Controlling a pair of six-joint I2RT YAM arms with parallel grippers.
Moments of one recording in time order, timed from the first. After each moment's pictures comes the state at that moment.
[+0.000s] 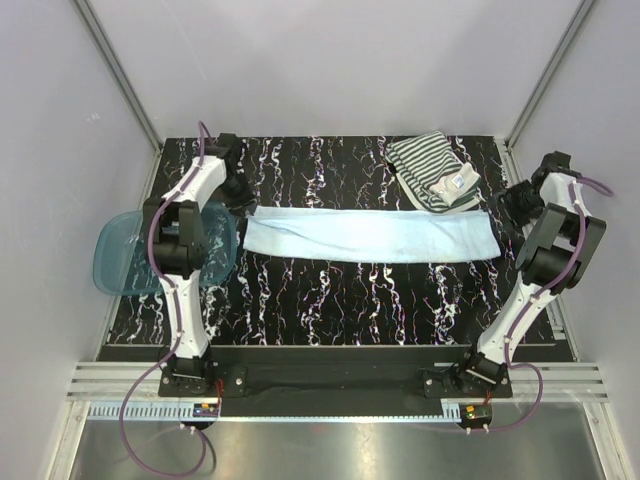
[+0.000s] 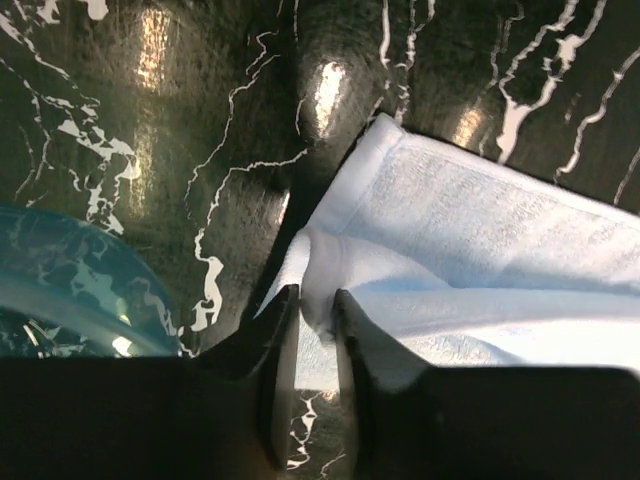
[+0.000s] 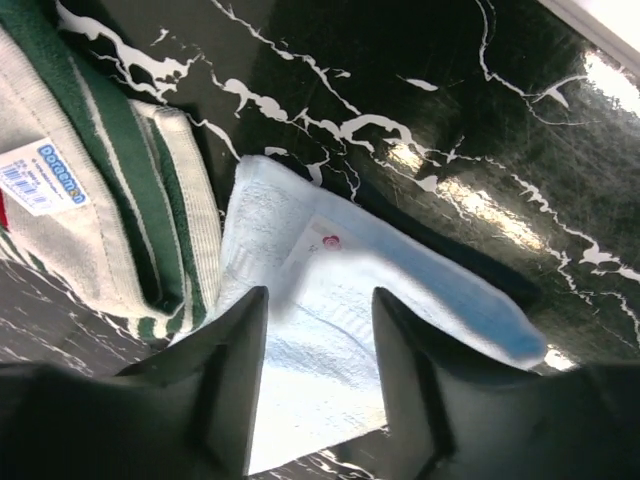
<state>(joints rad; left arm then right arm) -0.11 2.14 1.80 -0.95 0.04 -0.47 -0.45 2.08 1.67 -0.81 -0.20 0.69</state>
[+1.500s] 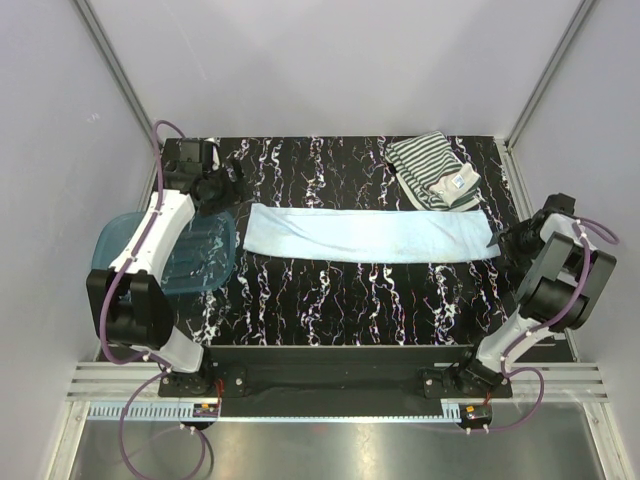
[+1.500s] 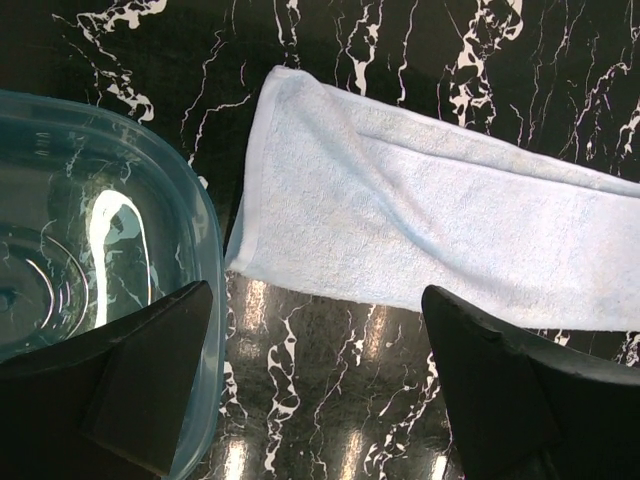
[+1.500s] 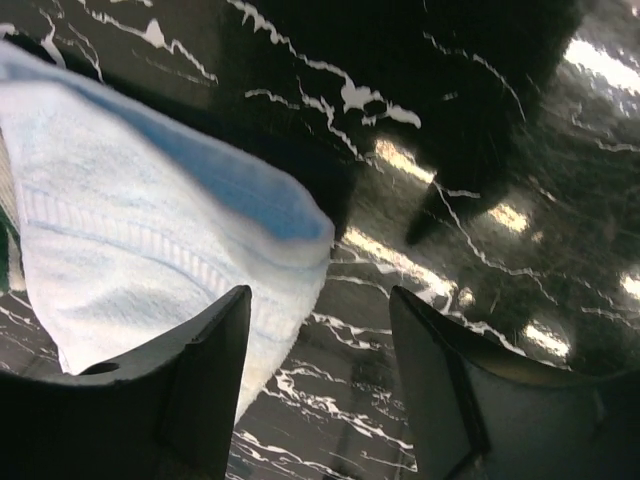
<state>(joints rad) -0.10 1.54 1.37 -0.70 0.10 -0.43 -0.54 1.73 1.12 -0.63 -0.17 0.66</state>
